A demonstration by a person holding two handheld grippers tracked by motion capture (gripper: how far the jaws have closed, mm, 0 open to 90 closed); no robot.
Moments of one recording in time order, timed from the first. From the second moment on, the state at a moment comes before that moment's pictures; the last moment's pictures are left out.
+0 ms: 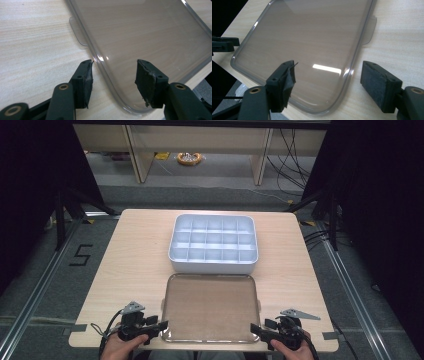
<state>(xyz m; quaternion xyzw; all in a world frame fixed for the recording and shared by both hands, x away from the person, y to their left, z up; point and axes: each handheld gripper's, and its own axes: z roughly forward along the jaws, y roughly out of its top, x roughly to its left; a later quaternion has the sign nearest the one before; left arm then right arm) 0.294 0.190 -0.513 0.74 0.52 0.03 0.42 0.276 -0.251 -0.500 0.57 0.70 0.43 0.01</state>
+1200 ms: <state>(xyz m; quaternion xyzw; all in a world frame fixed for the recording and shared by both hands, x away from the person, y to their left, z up) 0.292 0.187 -0.516 0.76 0.50 0.01 0.42 0.275 -0.260 -0.520 0.66 0.58 0.47 -0.10</state>
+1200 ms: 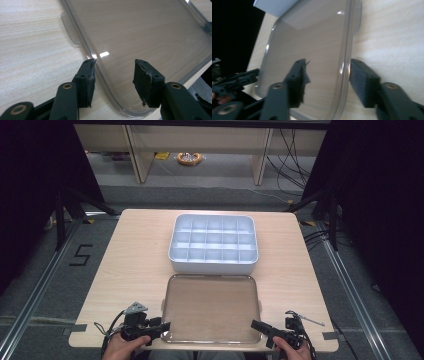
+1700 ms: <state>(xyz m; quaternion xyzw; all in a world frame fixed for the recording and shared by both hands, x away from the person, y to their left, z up) 0.293 0.189 -0.516 0.75 0.50 0.01 0.43 0.258 -0.244 -0.490 0.54 0.69 0.48 0.04</state>
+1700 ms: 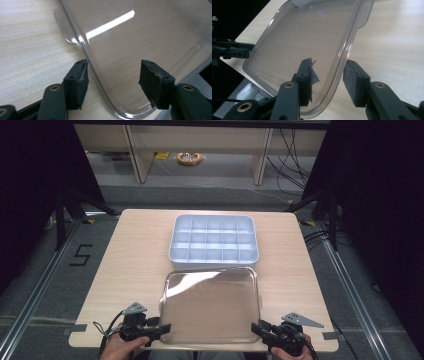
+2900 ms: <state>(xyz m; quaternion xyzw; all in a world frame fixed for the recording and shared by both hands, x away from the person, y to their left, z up) 0.292 0.195 -0.504 0.75 0.50 0.02 0.43 0.263 -0.244 -0.492 0.51 0.73 0.44 0.07</state>
